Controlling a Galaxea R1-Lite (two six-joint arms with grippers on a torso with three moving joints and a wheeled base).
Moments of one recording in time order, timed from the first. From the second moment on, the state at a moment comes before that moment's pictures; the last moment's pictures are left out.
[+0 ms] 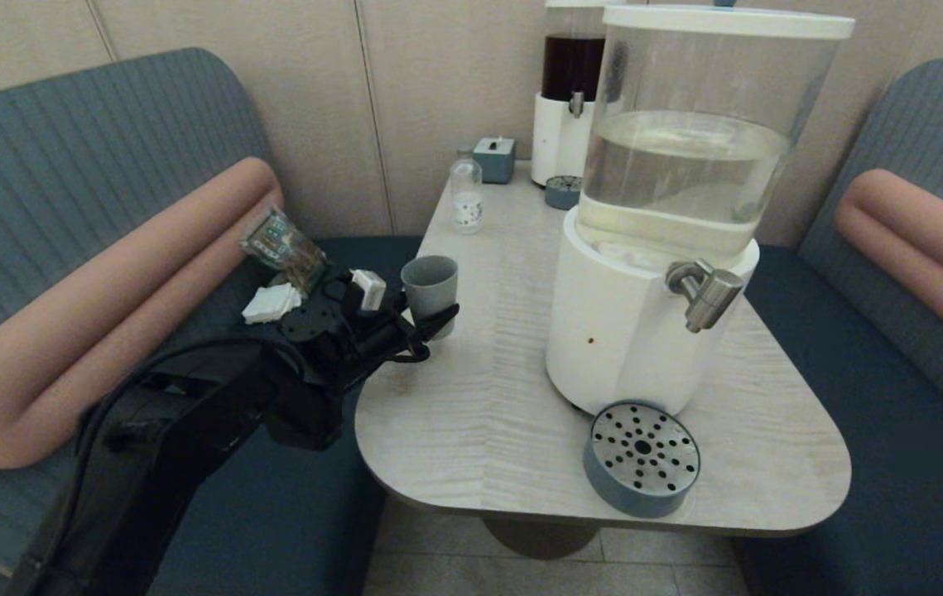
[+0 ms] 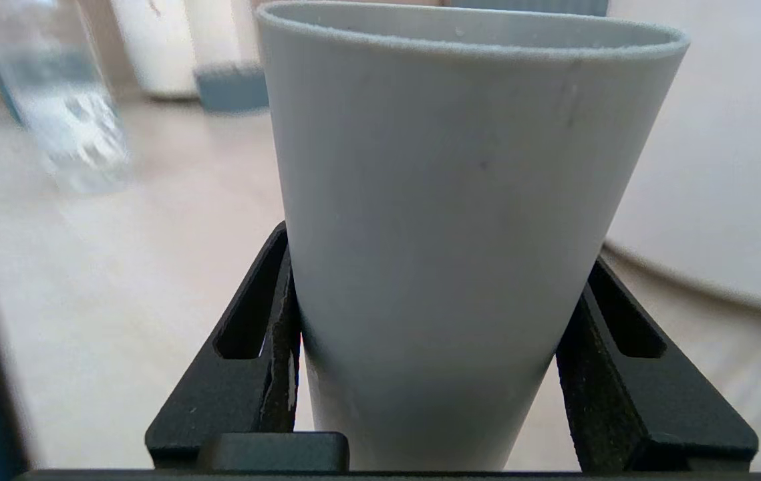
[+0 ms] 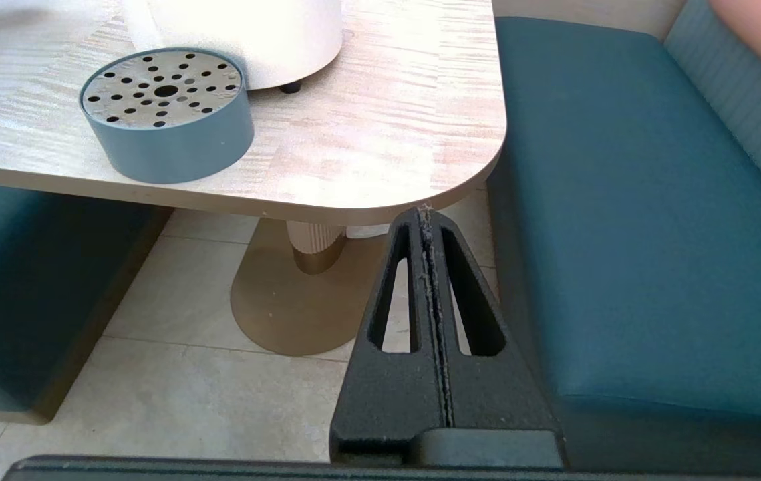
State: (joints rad) left arm -0.20 2.65 -1.51 -1.52 -0.64 -0.09; right arm 0.00 0.00 0.00 0.00 -0.01 0.00
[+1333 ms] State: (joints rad) left arm -0.20 2.65 -1.39 -1.52 -0.64 -0.06; right arm 0.00 0.00 0.00 0.00 -0.01 0.00
